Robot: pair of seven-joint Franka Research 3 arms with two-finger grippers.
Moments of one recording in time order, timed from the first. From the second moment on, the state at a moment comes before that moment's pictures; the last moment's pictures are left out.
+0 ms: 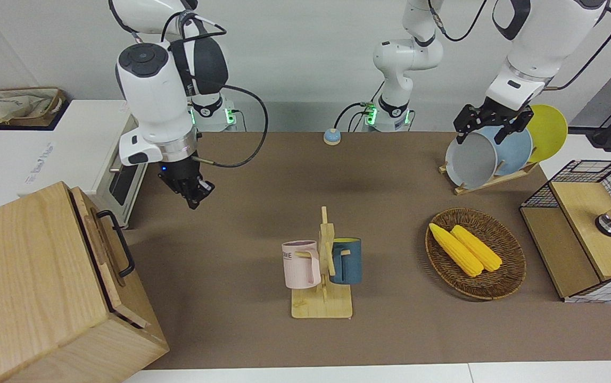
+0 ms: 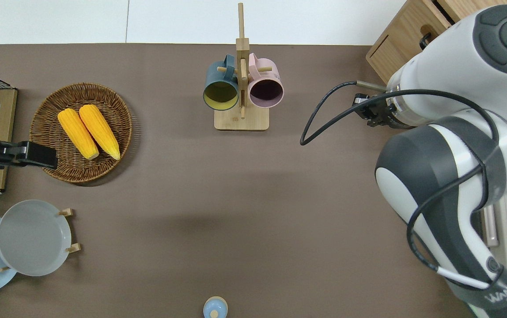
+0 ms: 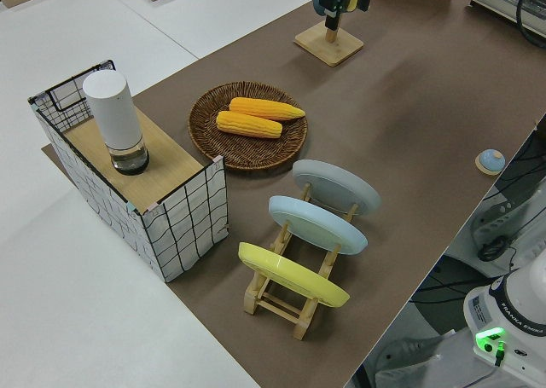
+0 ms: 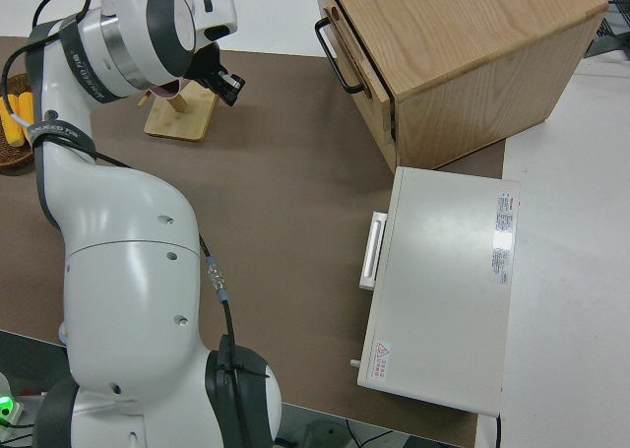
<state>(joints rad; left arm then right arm) 0.03 0.04 -0.06 -1.51 0.00 1.52 0.02 -0.19 0.31 0.56 -1.34 -0.24 1.66 0.69</state>
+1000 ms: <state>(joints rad) 0.03 0.04 -0.06 -1.51 0.00 1.52 0.02 -0.07 0.18 0.25 -1.42 -0.06 1.64 0.26</state>
